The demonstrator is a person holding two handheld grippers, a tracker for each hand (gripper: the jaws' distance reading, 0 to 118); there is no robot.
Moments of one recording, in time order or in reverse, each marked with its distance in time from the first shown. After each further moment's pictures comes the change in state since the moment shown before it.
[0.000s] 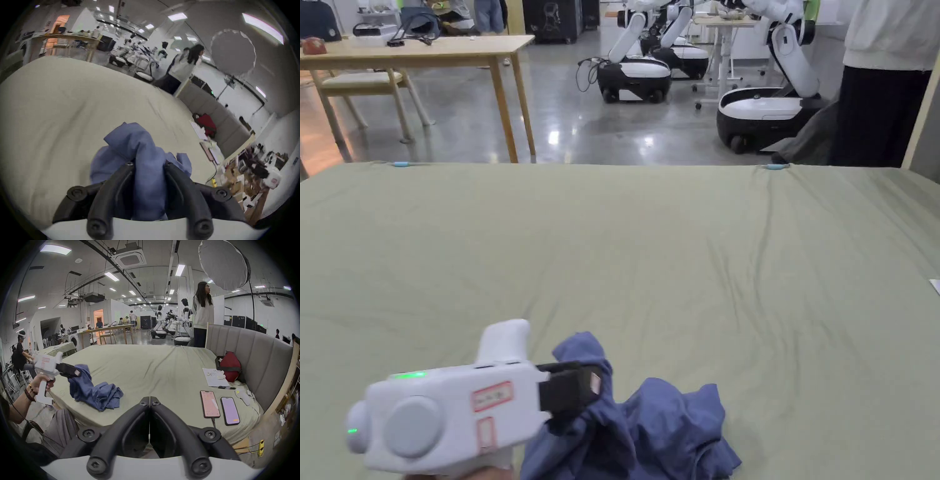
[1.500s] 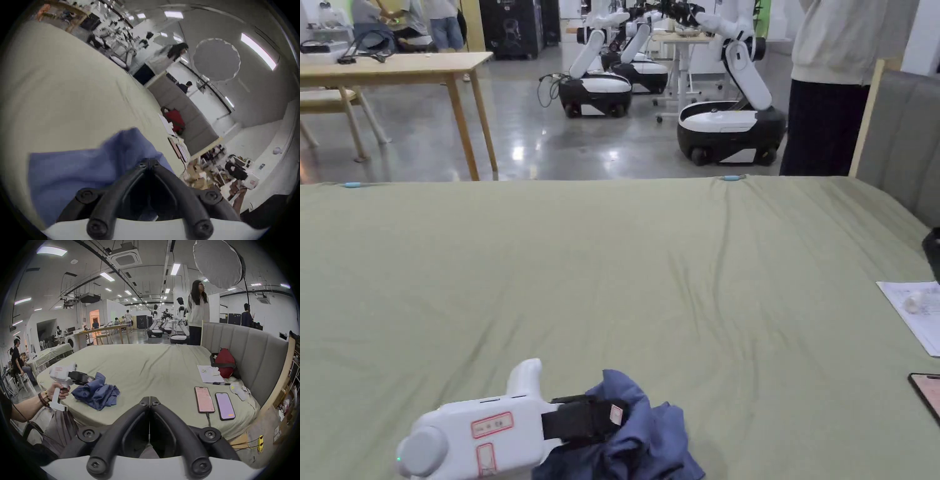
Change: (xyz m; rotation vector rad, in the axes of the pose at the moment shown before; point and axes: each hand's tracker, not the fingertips) left arm -0.023 -0.014 -0.085 -0.078 -0.466 0.139; right arm 0.009 -0.004 0.015 -0.010 -0.037 -0.025
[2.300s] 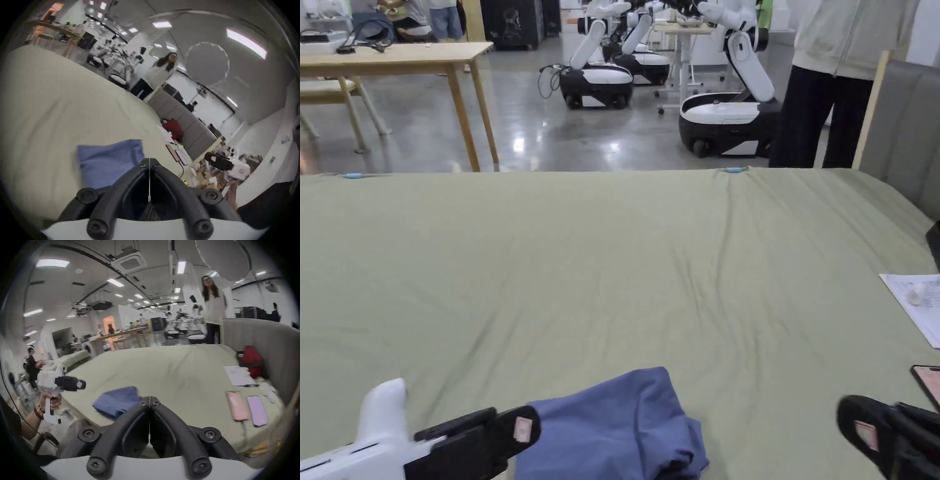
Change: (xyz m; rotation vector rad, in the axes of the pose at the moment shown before) left arm 0.069 -0.050 0.167 0.249 0.151 -0.057; right arm -0.054 0.021 -0.081 0.044 0.312 -0.056
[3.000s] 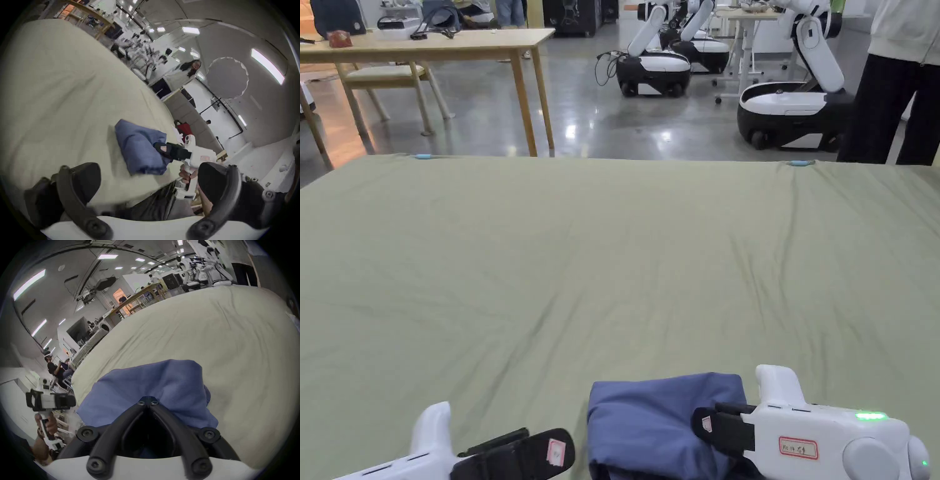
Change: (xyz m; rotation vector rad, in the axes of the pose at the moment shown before) left arm -0.059 -0.021 -0.015 -0.044 0.026 0.155; right arm -0.007 -0.065 -0.228 -0.393 0.208 -0.214
